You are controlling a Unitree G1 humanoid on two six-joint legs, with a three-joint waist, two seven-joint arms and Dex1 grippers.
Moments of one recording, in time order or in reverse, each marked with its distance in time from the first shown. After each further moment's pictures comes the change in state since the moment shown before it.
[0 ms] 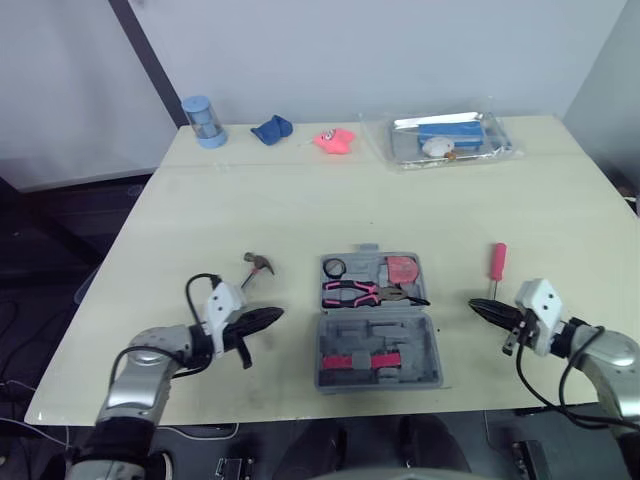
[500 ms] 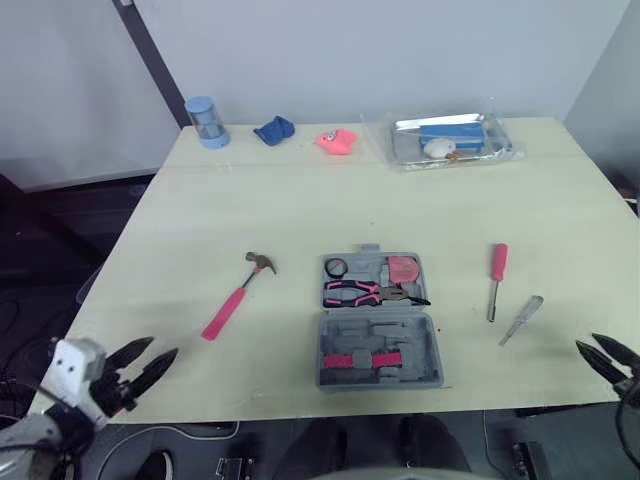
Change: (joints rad) left arm 0.424 0.001 0.442 0.018 -0.124 -0.006 0.069; right arm 0.345 0.019 -0.408 0.075 0.126 -0.002 -0.075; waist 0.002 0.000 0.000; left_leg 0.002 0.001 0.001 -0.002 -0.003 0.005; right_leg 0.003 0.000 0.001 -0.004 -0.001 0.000
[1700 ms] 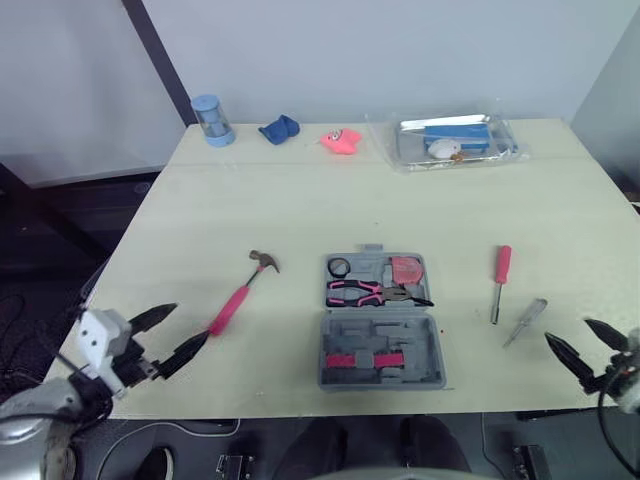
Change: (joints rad) left arm -0.154 0.081 -0.146 -0.231 -0.013 0.040 -0.095; right arm -0.009 0.081 0.125 -0.302 0.021 0.186 -0.151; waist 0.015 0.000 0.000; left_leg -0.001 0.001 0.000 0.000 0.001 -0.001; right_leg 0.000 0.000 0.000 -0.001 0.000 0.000
